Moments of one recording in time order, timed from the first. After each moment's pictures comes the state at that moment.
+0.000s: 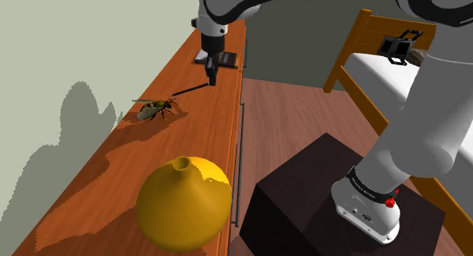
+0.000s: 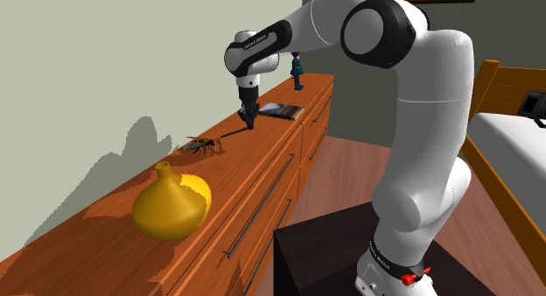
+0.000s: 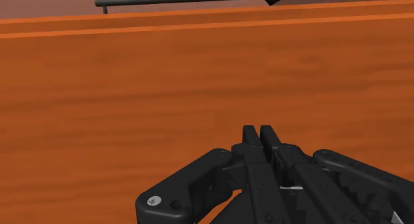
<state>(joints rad) 0.24 0.24 0.17 -1.76 0.00 1.95 -0.38</state>
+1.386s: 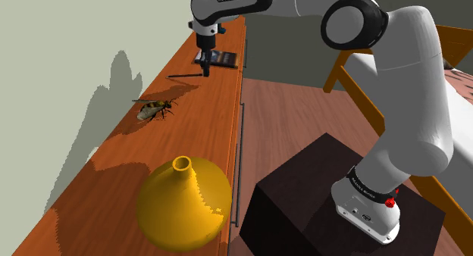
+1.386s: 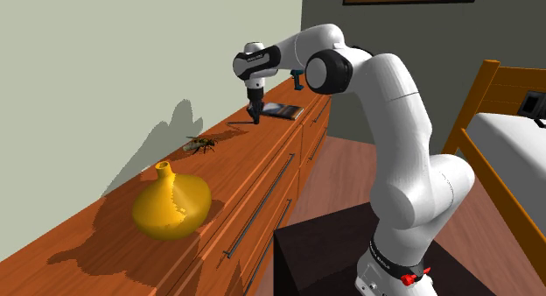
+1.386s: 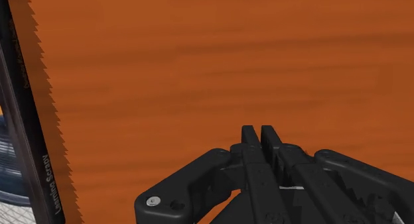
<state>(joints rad) 0.17 0.68 0.11 -1.20 -0.04 1.83 -0.52</state>
